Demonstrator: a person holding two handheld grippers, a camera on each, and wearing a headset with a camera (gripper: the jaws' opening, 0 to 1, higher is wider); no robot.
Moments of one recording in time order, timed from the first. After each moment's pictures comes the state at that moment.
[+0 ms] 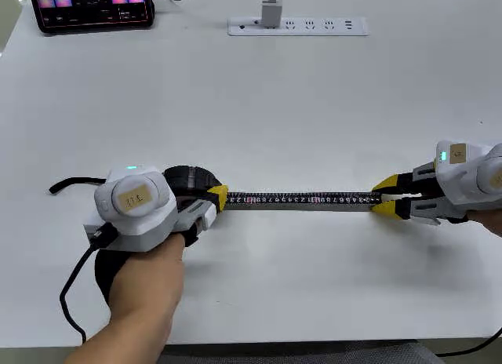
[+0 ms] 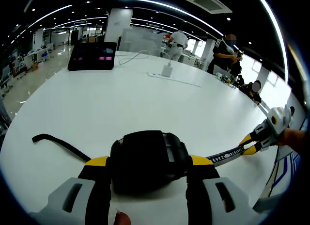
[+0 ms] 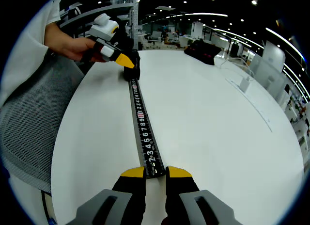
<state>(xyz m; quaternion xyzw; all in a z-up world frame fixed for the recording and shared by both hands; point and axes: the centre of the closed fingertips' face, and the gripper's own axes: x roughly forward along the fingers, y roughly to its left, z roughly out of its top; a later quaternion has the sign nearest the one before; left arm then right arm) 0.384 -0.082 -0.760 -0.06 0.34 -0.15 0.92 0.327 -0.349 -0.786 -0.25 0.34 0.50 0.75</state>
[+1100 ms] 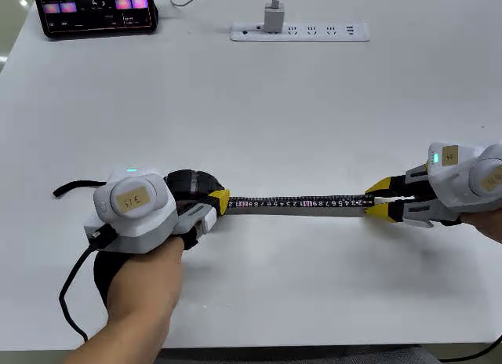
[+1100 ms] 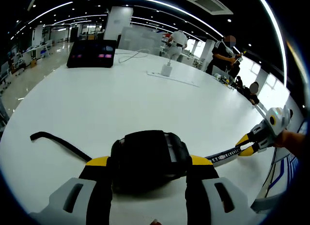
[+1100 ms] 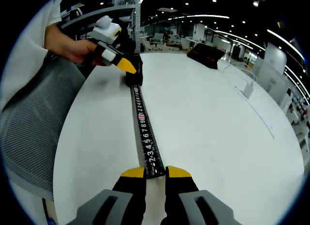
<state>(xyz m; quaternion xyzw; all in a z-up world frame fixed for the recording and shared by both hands) 0.383 -0.080 -0.761 -0.07 0.35 -0.16 0.92 0.329 -0.330 -0.781 -0.25 0.34 0.51 0.75</state>
